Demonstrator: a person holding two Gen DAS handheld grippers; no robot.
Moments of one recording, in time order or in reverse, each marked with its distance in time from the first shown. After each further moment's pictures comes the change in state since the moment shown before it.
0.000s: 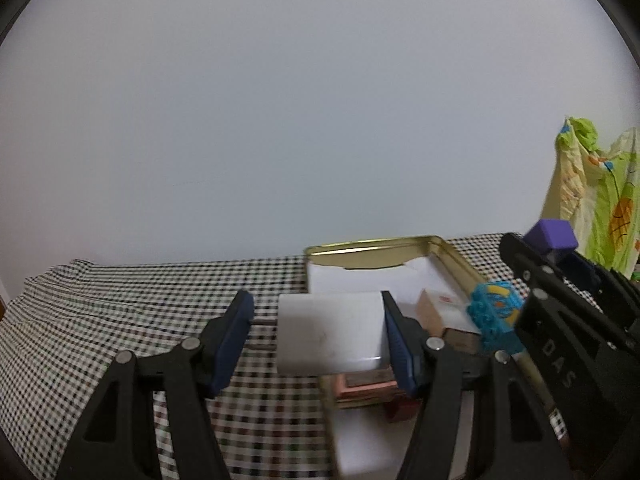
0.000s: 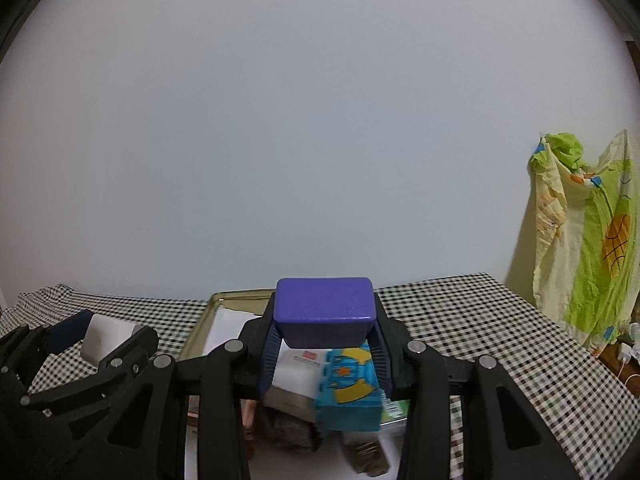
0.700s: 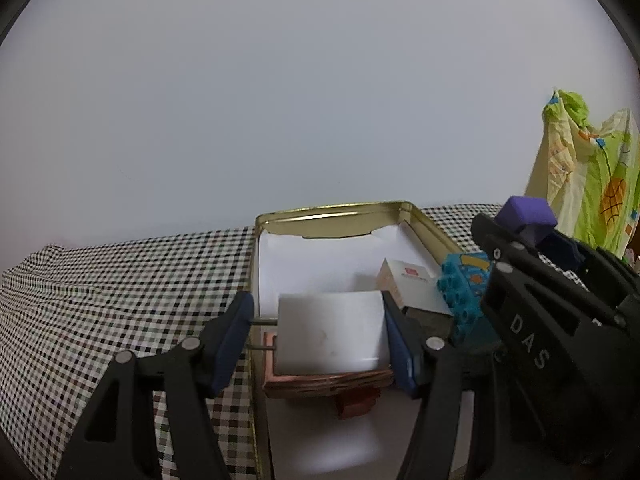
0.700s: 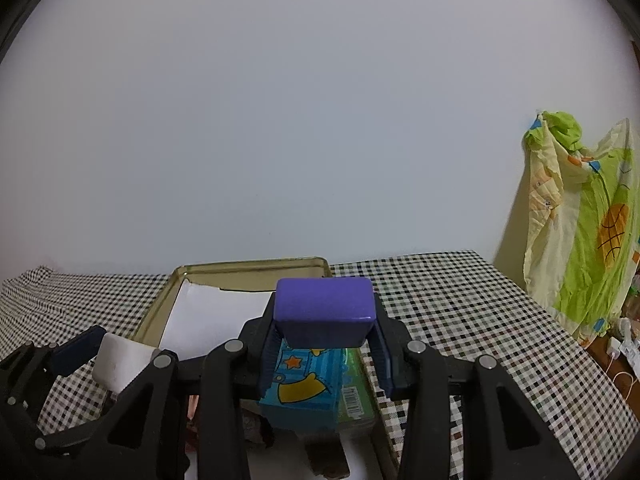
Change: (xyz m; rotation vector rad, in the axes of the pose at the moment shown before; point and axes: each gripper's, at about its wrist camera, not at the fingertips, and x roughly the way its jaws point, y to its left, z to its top) left arm 0.027 -0.036 -0.011 0.015 0.099 -0.043; right arm 0.035 -0.020 -0.009 -0.024 0.111 -0.039
